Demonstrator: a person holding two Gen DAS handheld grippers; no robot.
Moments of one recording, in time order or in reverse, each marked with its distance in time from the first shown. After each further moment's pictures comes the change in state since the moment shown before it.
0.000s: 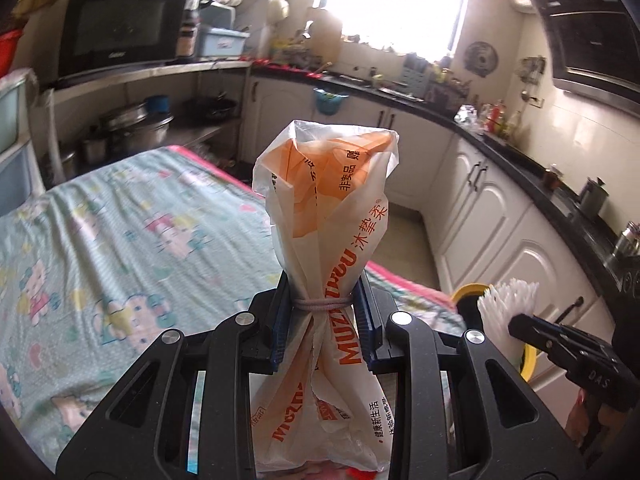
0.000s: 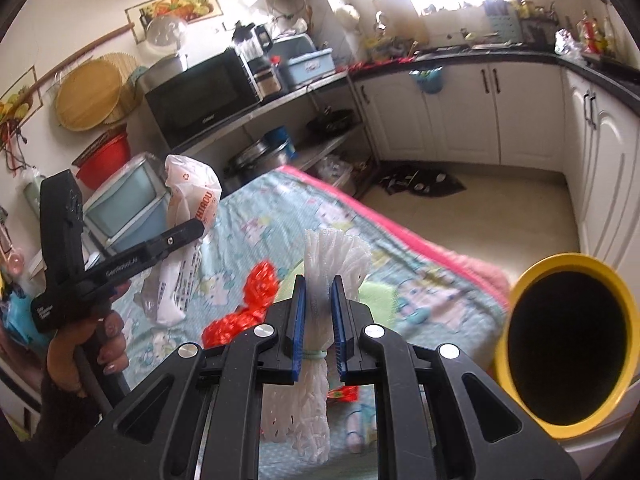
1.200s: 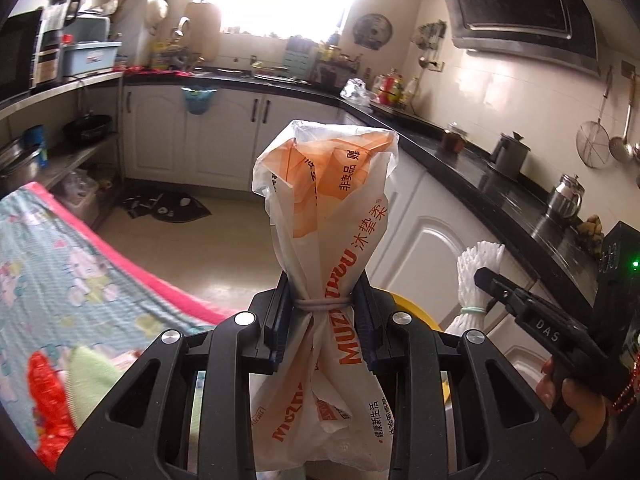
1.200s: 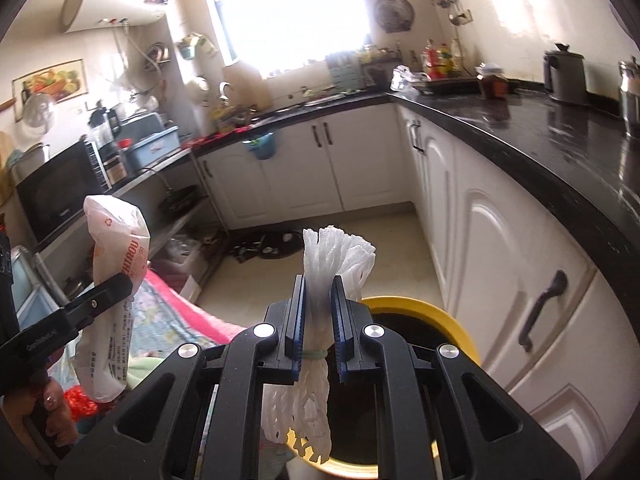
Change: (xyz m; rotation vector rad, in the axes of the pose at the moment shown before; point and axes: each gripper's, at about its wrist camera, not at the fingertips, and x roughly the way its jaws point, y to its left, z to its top) left arm 0.091 -0.189 -0.001 0.170 0.026 -0.325; right arm -0.094 -0.172 -0.011 0.198 -0.241 -0.491
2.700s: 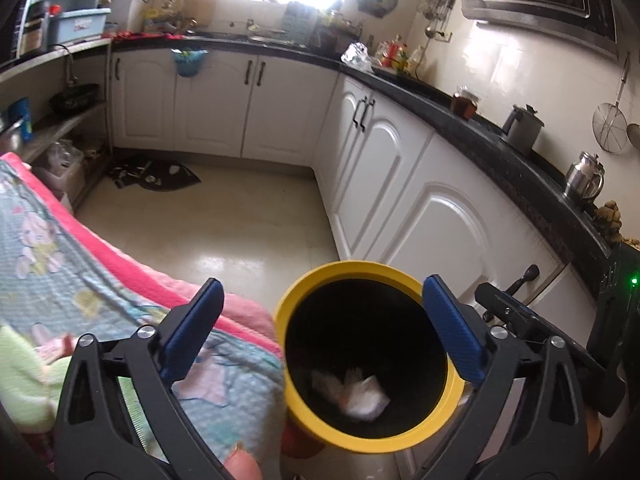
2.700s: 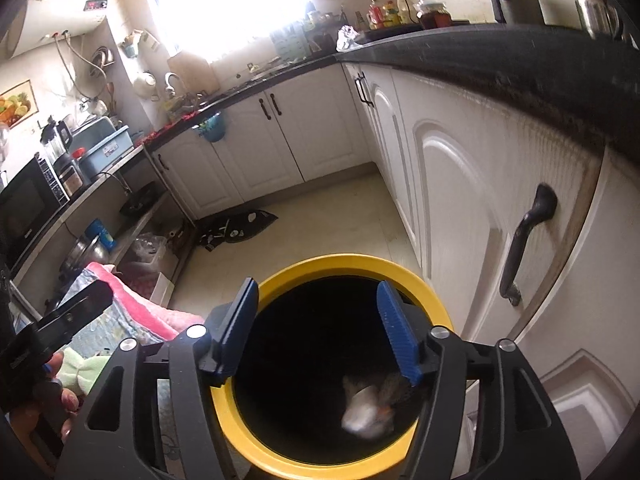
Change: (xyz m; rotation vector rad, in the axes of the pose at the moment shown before) left arm 0.068 -0.005 -0.026 -0.036 0.088 0.007; right arm 0.042 -0.055 -0.028 0.137 0.085 -0.082
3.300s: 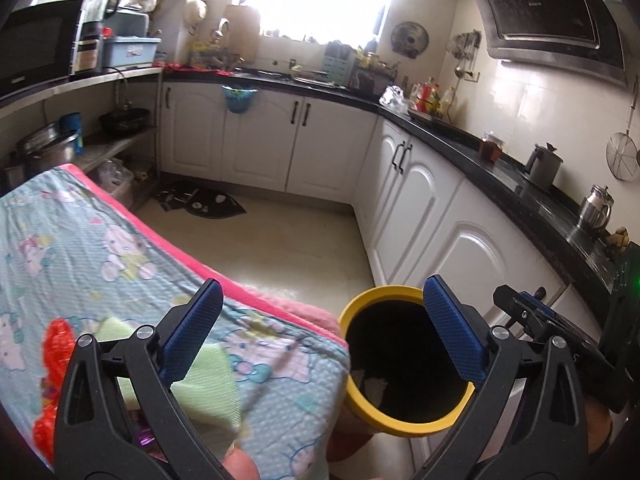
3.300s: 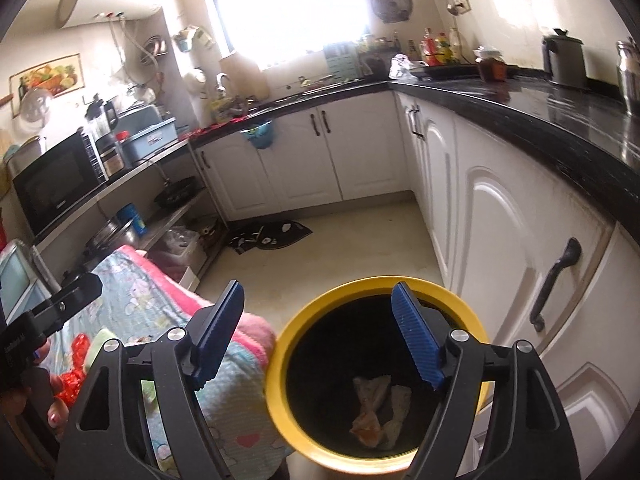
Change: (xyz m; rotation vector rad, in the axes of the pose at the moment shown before) left arm -0.089 0.036 -0.002 -0.042 -0.135 0.131; right arm -0.035 0.060 -0.001 -0.145 -0.060 0.101
